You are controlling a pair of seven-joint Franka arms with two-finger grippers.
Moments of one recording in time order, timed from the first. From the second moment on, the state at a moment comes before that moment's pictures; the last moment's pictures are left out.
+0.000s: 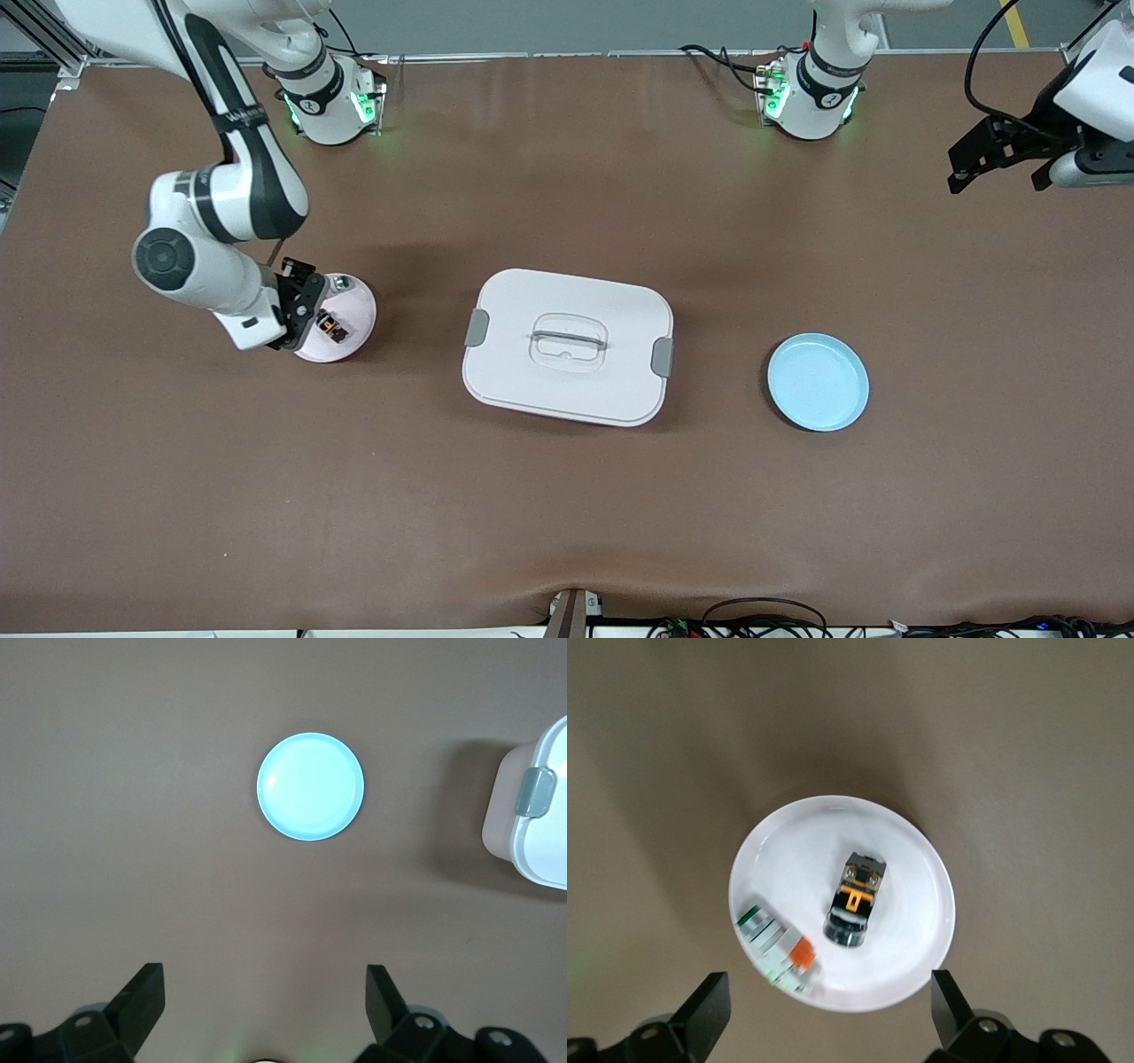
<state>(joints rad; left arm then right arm) -0.09 -0.16 -0.02 -1.67 0.02 1.53 -0.12 0.11 0.20 0.00 -2.06 0.00 2.03 -1.01</state>
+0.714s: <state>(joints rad) -0.09 -0.16 -0.02 -1.67 0.02 1.52 -0.12 -0.03 0.19 -0.01 -1.67 -0.01 1.56 -0.61</state>
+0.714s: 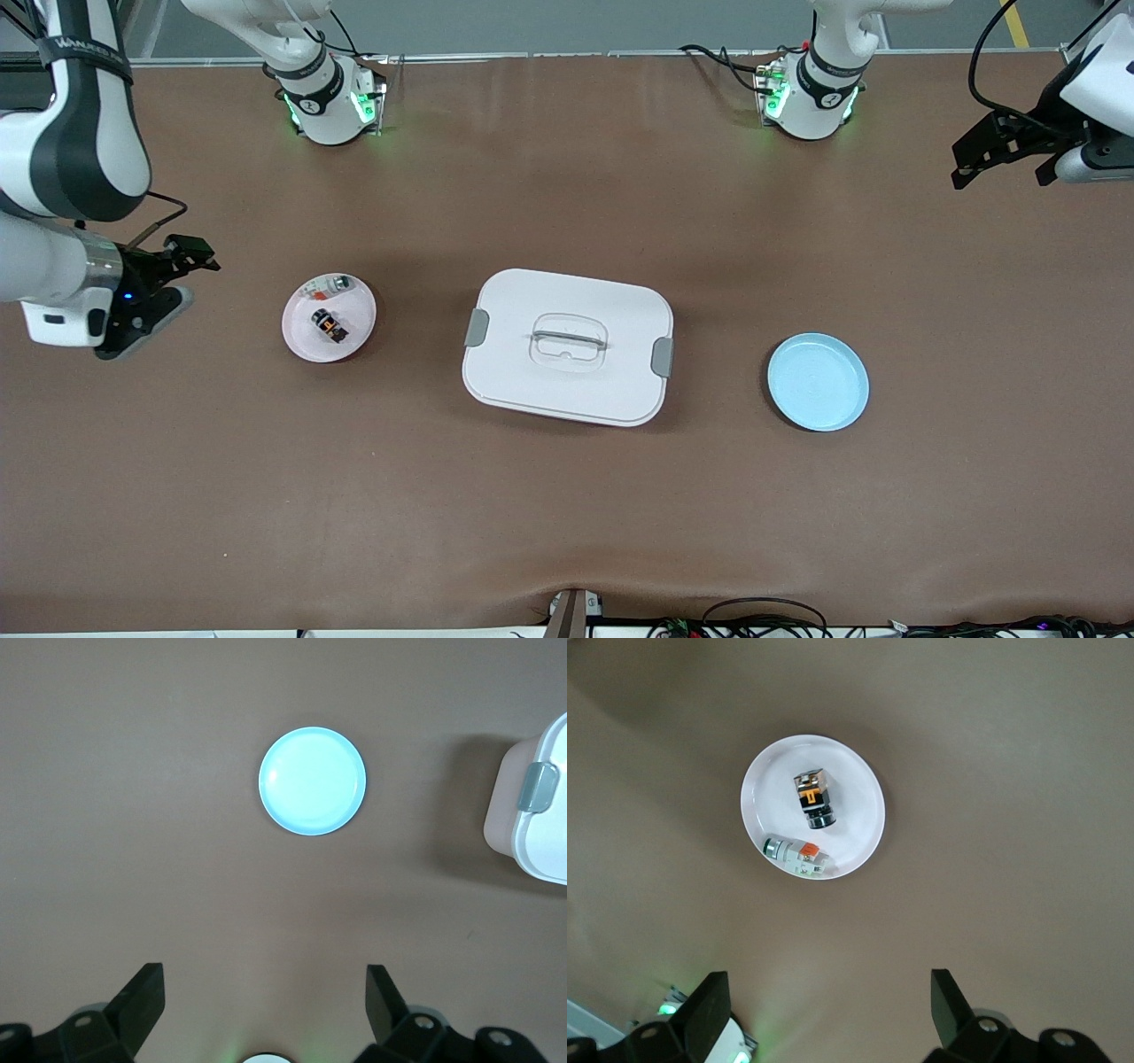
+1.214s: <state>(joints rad) -0.09 -0.16 -0.02 -1.67 0.02 1.51 -0.12 -0.03 0.16 0.00 -1.53 -0.01 1.46 -0.28</state>
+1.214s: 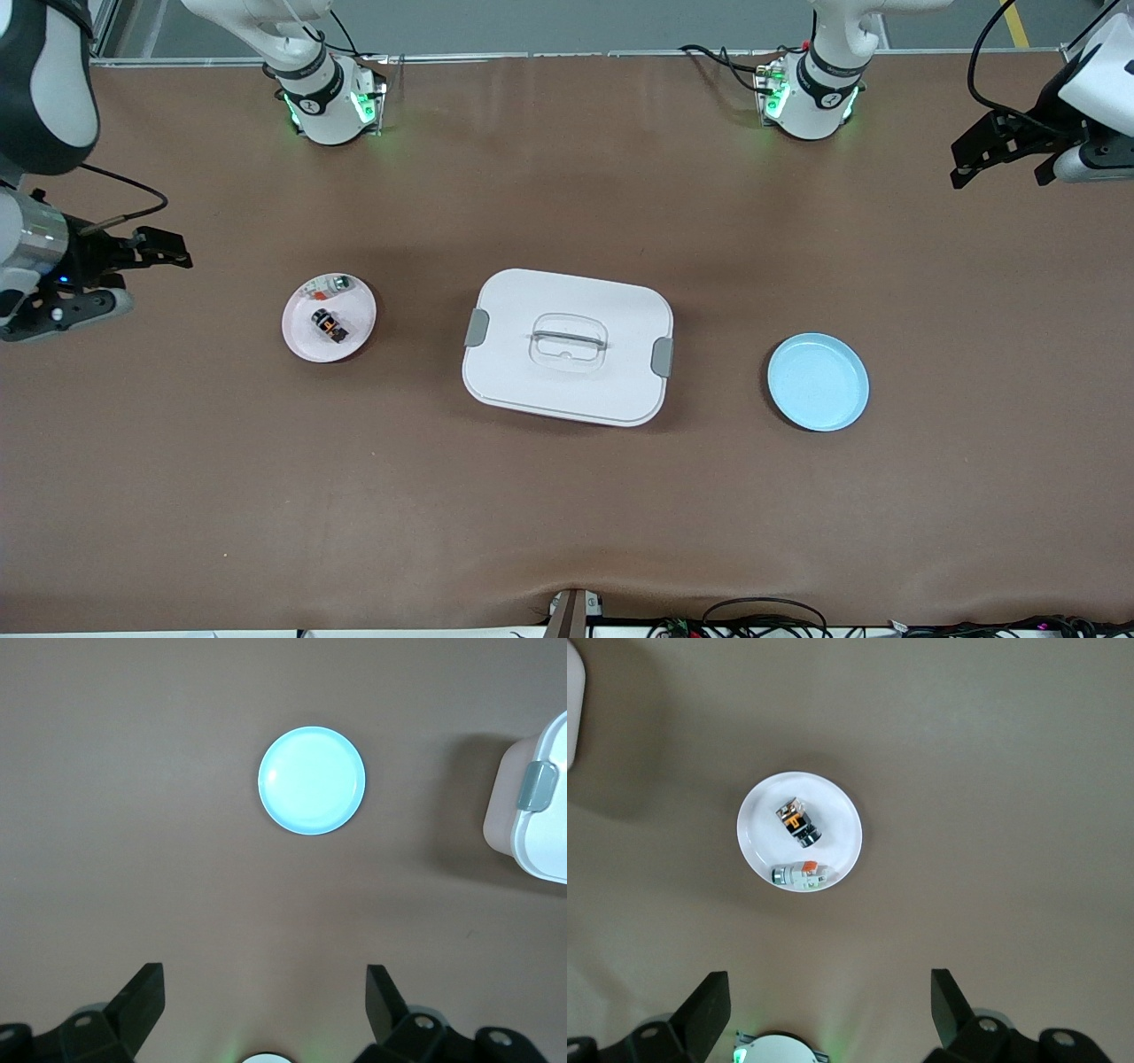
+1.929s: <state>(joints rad) -0.09 -0.18 -0.02 -1.69 0.02 1.51 -0.12 -0.04 0.16 0.01 -1.43 0.01 1.43 -0.07</state>
